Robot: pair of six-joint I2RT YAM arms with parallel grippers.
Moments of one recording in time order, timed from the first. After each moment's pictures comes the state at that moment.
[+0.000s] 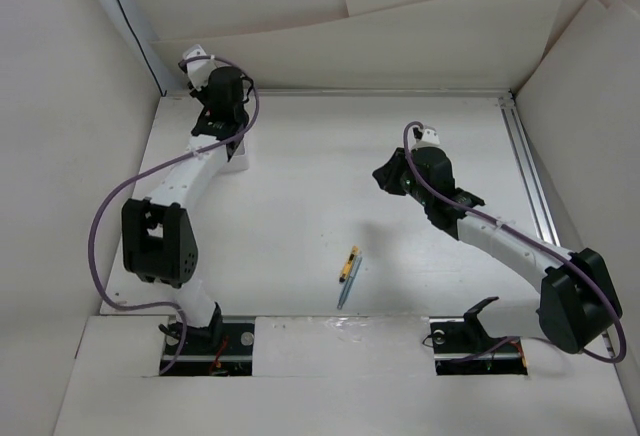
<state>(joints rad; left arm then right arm) -0.23 1.64 1.40 -0.02 -0.69 -0.53 0.52 1.29 0.82 0.08 0.08 0.61</state>
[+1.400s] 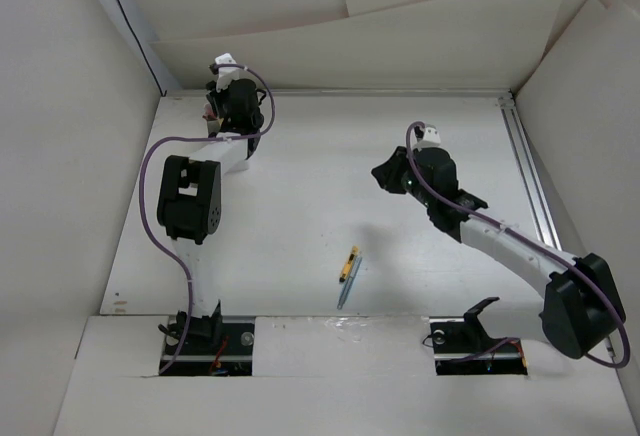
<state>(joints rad) -0.21 2.07 1.48 0.52 -0.90 -0.02 0.52 1.27 0.81 0.12 0.04 0.59</state>
